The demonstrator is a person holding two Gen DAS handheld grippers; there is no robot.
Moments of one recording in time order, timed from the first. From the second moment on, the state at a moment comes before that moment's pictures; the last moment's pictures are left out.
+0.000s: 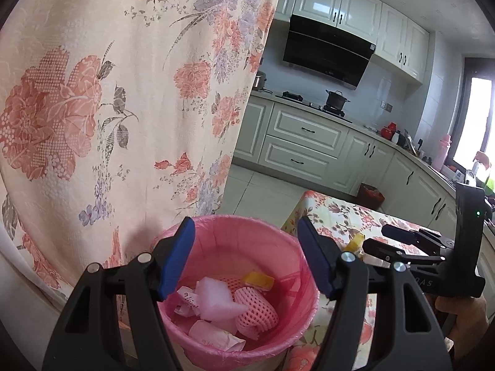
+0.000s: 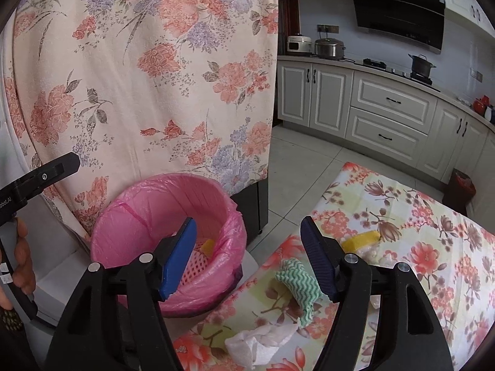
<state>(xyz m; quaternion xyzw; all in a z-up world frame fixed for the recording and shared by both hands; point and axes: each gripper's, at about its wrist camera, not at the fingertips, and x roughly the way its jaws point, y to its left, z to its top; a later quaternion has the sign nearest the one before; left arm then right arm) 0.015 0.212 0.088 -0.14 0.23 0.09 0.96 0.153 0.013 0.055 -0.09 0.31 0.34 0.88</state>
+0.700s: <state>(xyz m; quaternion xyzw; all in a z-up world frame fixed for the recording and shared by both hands) 0.031 0.153 0.080 -0.12 0.25 0.04 0.96 0.165 -0.101 0.031 -0.06 0.33 0.26 0.90</state>
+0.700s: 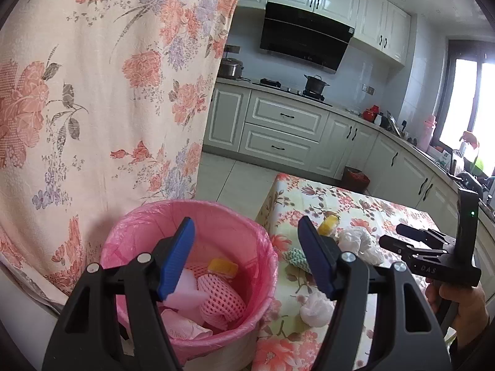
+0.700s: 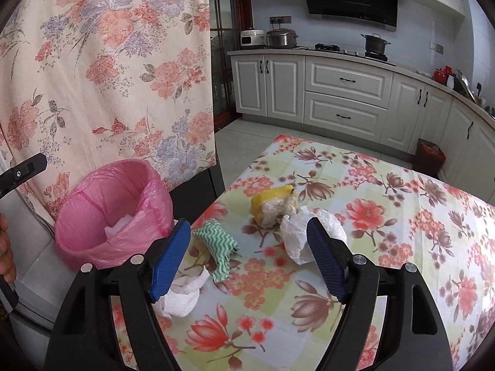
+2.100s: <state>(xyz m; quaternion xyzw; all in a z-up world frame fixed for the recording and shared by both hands) 0.089 0.031 0.002 -0.07 0.37 -0.05 0.92 0.201 -0.210 -0.046 -0.01 0.40 0.20 0.89</state>
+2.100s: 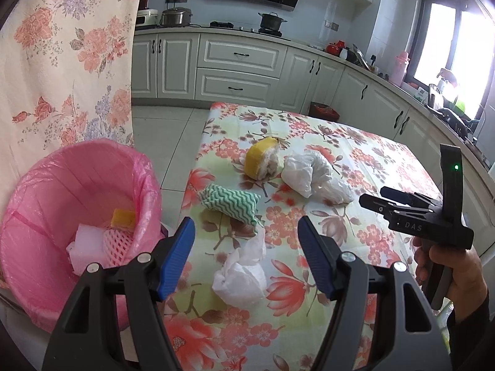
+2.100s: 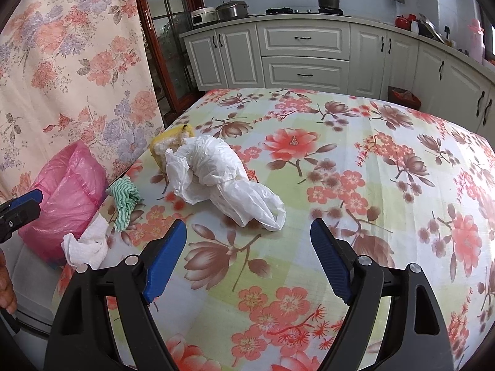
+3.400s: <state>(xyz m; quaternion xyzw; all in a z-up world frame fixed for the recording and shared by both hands) 0.110 0.022 -0.047 -0.08 0.45 -0.05 0.89 0.253 -0.159 -0.047 -0.04 0.40 0.23 0.89</state>
